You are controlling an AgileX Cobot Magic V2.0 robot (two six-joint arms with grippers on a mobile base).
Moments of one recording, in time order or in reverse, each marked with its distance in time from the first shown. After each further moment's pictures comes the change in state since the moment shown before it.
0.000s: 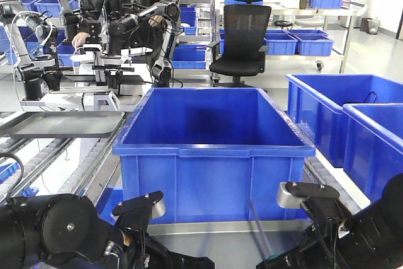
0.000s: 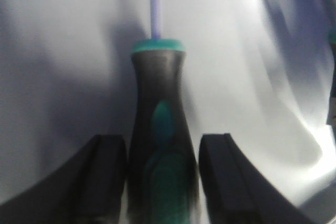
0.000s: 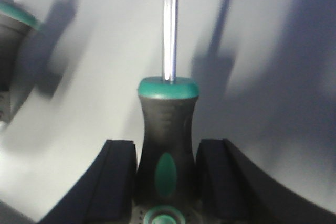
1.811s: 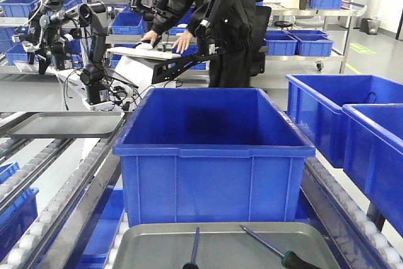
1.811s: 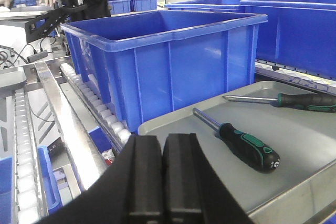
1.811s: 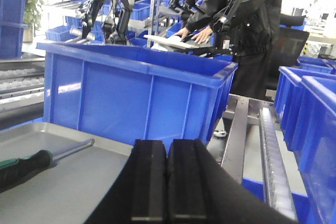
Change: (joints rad) left arm 0.000 -1.299 0.601 0.779 -0.190 -0.079; right arm 0.000 -1.190 0.676 -0.382 -0.637 -0.024
